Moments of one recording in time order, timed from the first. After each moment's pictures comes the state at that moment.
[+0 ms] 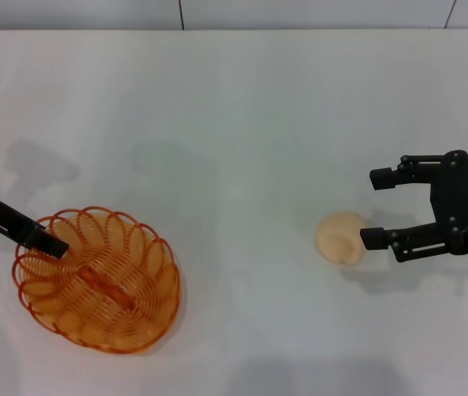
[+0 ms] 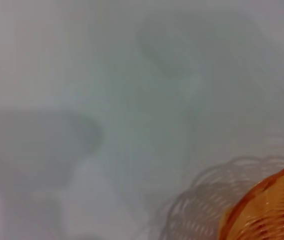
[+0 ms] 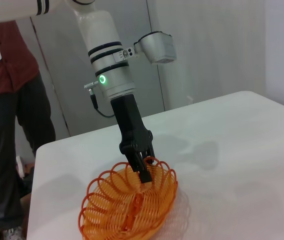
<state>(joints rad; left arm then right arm) -0.68 -2.00 0.83 0.91 2.76 1.65 -2.21 0.27 2.01 -1.19 -1.34 -1.76 -1.62 1.76</state>
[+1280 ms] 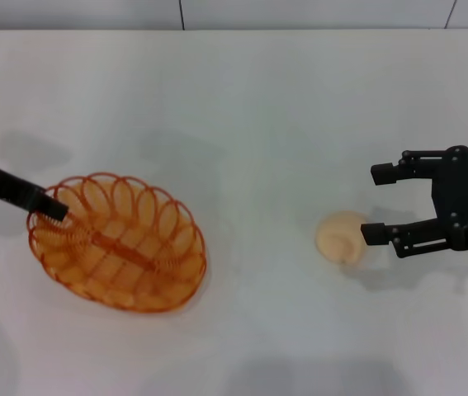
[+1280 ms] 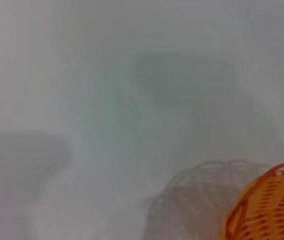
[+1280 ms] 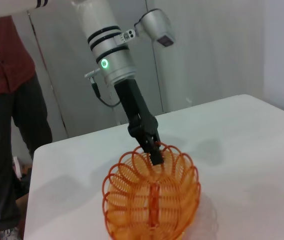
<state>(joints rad) -0.69 -1.98 0.75 0.96 2.69 1.70 -2.28 0.27 2.01 -1.18 -1.35 -1.76 -1.62 1.76</state>
